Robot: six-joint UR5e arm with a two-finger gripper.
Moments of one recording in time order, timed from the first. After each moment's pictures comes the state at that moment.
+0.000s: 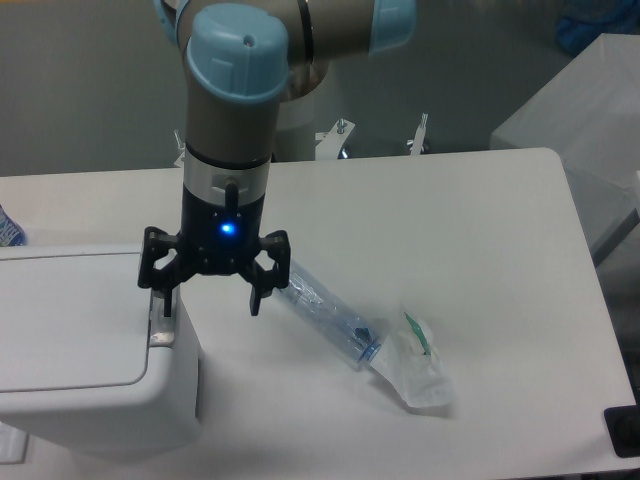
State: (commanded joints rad) arm 2.24 -1.86 -1.34 -1.17 1.29 0.06
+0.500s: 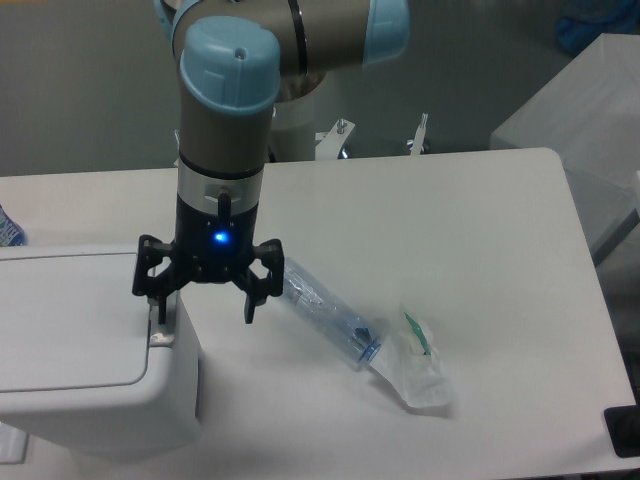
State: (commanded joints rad) arm 2.24 -1.87 -1.34 -1.15 1.29 0.06
